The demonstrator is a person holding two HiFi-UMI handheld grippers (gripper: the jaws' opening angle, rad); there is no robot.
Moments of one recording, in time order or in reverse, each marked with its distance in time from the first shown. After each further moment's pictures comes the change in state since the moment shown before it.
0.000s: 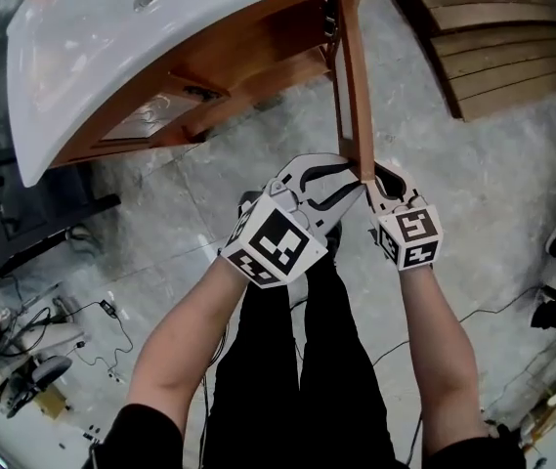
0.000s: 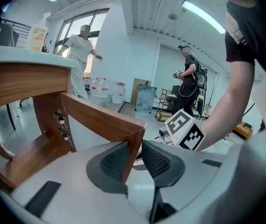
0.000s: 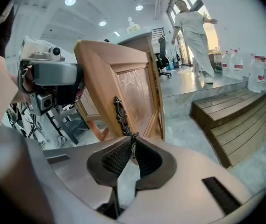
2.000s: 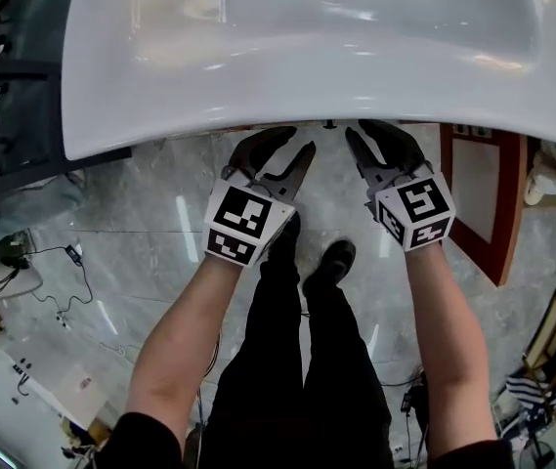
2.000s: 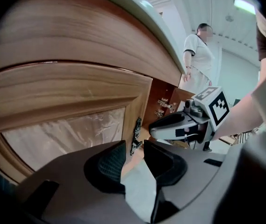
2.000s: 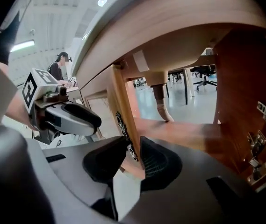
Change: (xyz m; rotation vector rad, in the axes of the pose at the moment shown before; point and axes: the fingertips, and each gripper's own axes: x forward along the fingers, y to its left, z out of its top) left arm -0.182 0.241 -0.137 -0.403 -0.001 0.603; right arm 0.212 0.153 0.166 -0.290 -0.030 0.360
